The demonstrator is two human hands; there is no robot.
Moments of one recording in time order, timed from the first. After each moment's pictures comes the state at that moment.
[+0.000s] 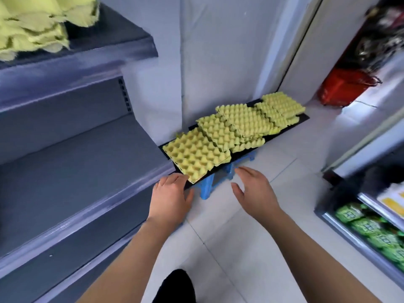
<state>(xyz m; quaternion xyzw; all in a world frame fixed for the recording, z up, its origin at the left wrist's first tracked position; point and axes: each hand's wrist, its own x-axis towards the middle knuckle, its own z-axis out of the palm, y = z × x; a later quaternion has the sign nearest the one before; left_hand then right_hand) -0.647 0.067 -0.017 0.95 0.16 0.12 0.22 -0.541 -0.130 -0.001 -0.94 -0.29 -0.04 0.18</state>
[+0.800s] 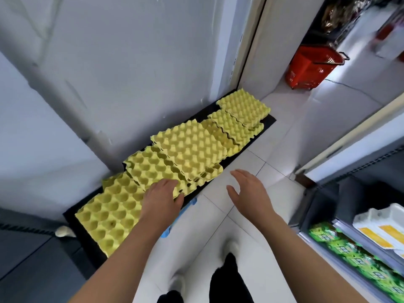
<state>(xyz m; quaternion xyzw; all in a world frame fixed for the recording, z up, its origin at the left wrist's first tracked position) -0.204 -0.008 -0.062 0.97 0.13 -0.05 0.22 -0.137 -0.230 -0.043 -0.97 -0.15 0.08 0.18</state>
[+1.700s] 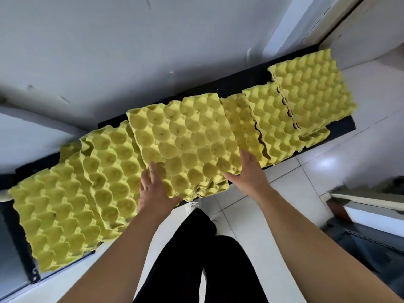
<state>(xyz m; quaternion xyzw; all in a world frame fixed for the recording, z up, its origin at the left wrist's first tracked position) 0.019 -0.032 -0.260 0.78 0.48 -0.24 0.33 0.199 -0.202 -0.262 -0.90 -0.17 0.39 0.13</state>
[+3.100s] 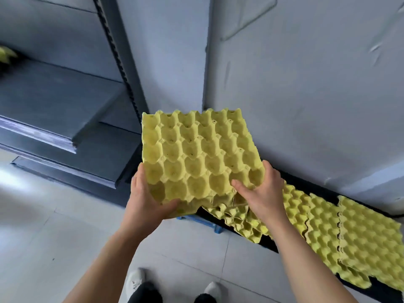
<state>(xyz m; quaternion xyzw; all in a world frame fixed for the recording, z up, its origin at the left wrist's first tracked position) -0.211 -0.138 -0.029 0.61 0.63 0.30 0.37 0.047 -0.158 -0.030 -0.78 -0.47 0.25 0.32</state>
